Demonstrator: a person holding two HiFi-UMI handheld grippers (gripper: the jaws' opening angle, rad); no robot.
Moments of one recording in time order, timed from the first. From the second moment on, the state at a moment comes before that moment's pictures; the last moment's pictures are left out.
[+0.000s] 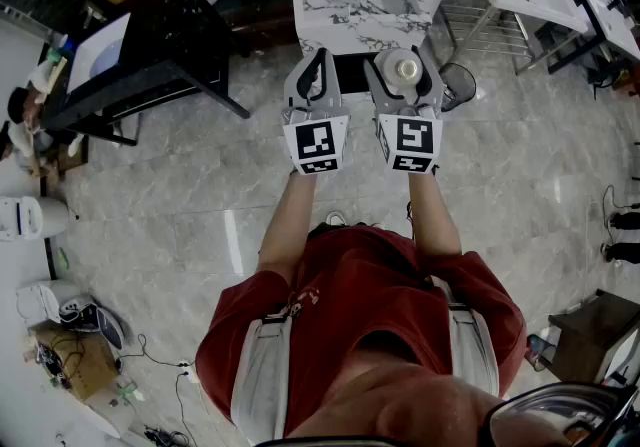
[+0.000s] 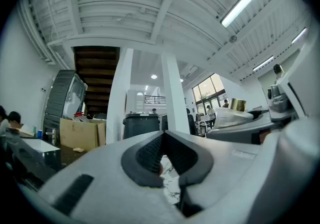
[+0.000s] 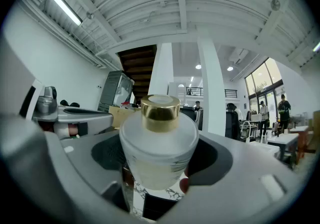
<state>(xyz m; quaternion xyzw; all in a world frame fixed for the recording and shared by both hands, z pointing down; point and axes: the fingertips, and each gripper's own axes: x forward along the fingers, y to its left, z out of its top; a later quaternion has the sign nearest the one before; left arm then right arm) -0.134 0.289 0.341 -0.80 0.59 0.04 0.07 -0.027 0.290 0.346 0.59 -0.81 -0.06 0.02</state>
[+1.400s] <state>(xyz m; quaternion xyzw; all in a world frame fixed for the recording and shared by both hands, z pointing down) -0.118 0.363 0.316 -0.80 0.58 0.06 0.09 -0.011 0.369 0.318 0.60 -0.80 -0.09 -0.02</state>
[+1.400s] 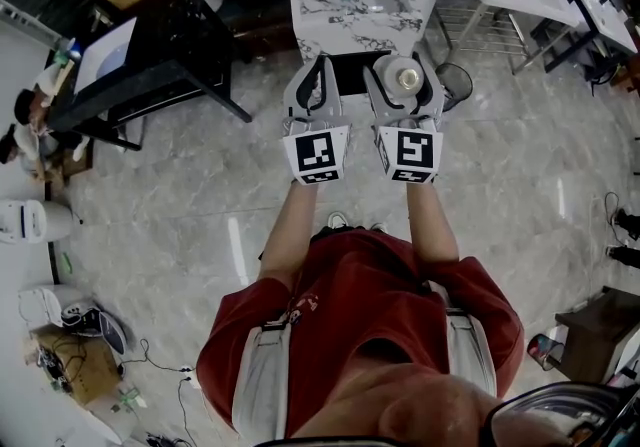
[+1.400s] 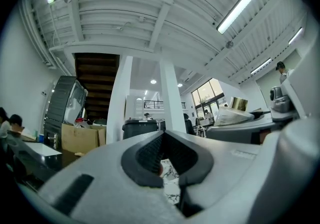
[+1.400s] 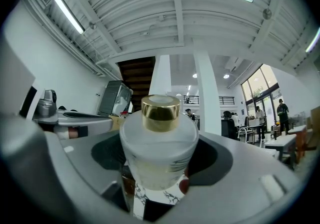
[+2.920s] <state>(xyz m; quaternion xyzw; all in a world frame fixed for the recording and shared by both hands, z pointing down) -0.107 0.223 0.321 -0.82 0.57 0.06 0.09 0.007 0.232 0.329 0.63 -0.78 -0.08 -0.04</state>
